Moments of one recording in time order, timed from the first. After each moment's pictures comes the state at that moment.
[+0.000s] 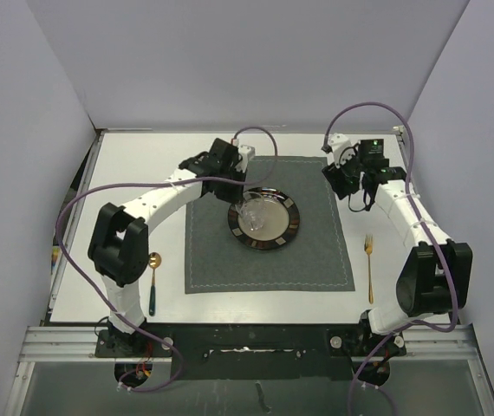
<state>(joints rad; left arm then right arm) -0.57 1.88 1.61 -0.61 0.16 -0.20 0.05 1.52 1.23 -0.51 -0.17 -0.57</state>
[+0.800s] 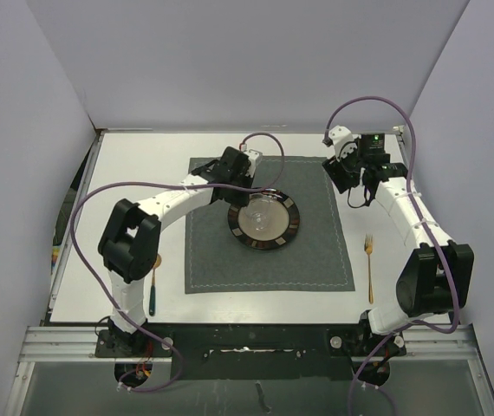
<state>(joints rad) -0.63 1.93 1.52 -0.46 0.05 -0.21 0.10 1.52 1.29 -0.52 -0.11 -0.56</state>
